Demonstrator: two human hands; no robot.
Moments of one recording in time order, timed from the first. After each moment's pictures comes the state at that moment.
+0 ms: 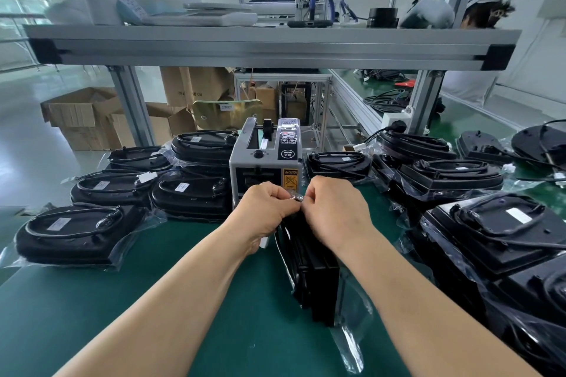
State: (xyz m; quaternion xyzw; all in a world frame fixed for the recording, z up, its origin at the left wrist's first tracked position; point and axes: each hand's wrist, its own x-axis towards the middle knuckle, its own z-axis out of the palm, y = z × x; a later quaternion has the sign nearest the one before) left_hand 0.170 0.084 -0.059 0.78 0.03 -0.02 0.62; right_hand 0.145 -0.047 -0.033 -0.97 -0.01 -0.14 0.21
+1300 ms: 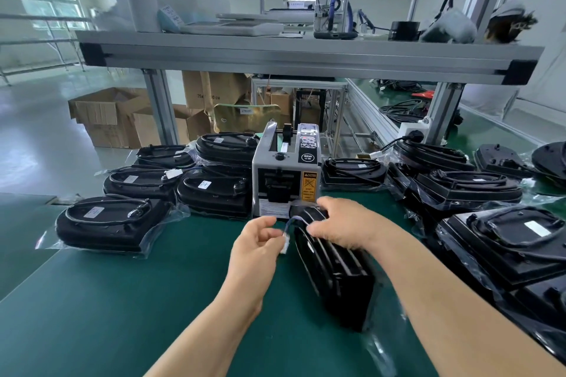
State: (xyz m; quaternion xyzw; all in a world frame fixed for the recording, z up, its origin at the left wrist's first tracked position) left_hand 0.100 0.107 -0.101 0.68 0.11 0.06 0.72; right_hand 0.145 -0.050 -0.027 -0.96 -0.08 0.13 0.22
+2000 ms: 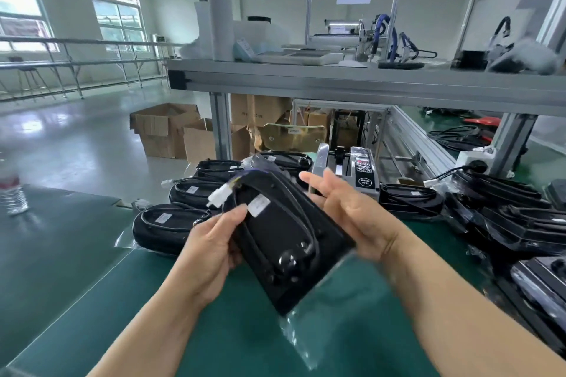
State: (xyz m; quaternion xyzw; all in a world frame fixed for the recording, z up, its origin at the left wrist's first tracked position) left_hand 0.069 0.234 -0.041 0.55 0.08 0.09 0.82; right_hand 0.149 0.030 -0.005 -0.53 -0.20 0.31 0.76
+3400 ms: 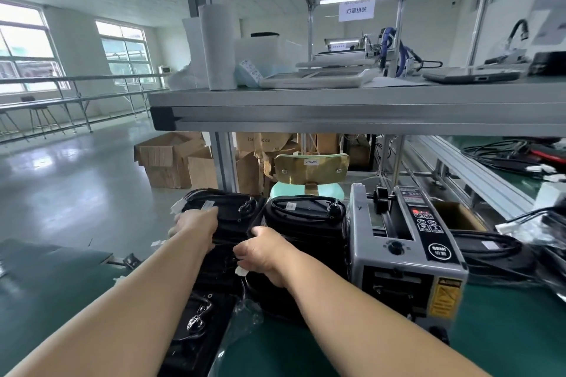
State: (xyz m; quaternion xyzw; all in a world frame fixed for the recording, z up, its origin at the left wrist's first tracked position) left_hand 0.357 0.391 -0.054 0.67 0.45 0.15 0.57; right_hand 0.307 0.234 -0.053 -0.78 -0.09 0.24 0.57
